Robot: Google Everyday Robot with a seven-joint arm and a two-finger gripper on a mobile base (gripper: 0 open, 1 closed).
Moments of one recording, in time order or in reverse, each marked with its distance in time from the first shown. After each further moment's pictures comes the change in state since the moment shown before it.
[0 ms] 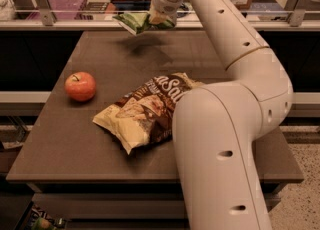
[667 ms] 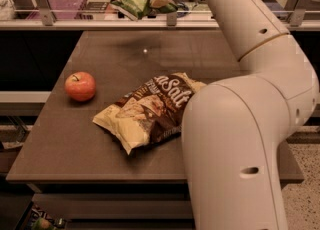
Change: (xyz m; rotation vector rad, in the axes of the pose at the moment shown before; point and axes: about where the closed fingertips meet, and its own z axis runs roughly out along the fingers) arm -0.020 -0.019 -0.062 0.075 0.029 -0.028
